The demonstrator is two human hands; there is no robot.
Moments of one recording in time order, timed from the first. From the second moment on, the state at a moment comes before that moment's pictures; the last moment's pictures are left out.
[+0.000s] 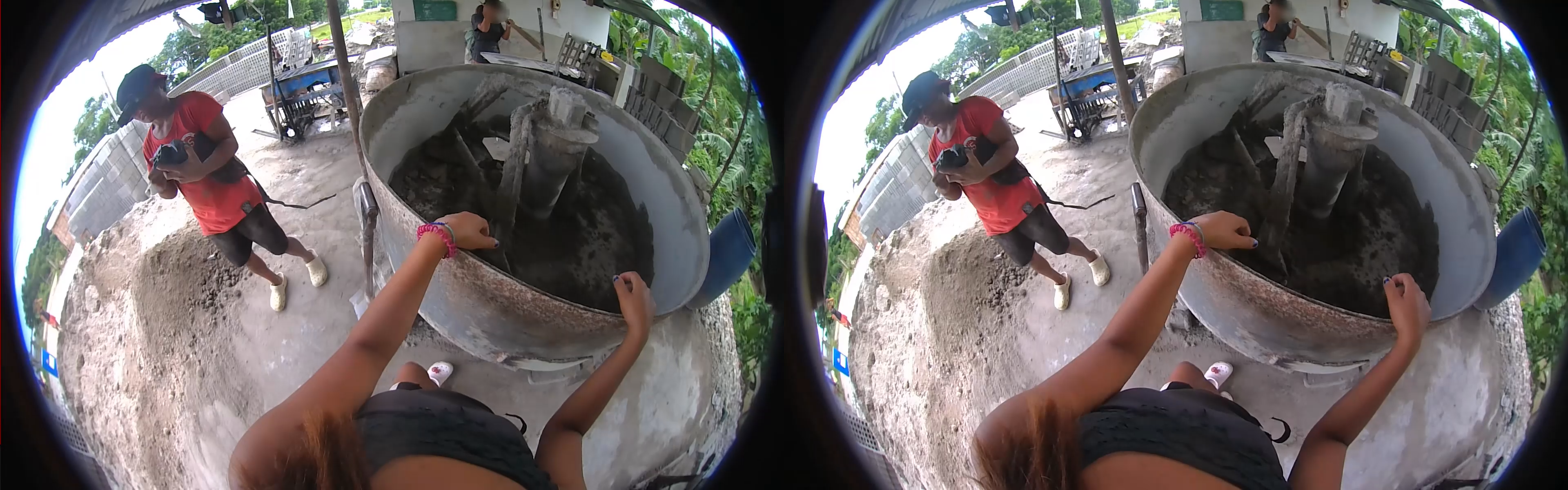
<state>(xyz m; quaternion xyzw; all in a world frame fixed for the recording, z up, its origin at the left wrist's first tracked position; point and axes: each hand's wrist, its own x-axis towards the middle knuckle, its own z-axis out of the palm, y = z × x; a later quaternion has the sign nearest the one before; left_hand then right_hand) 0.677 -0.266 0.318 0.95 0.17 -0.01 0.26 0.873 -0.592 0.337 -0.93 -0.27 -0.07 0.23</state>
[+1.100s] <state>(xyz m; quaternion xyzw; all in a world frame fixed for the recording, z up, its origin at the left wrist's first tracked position) 0.680 -0.263 0.314 0.95 0.18 0.00 0.23 0.888 -0.594 0.324 -0.93 -0.30 -0.07 0.20</state>
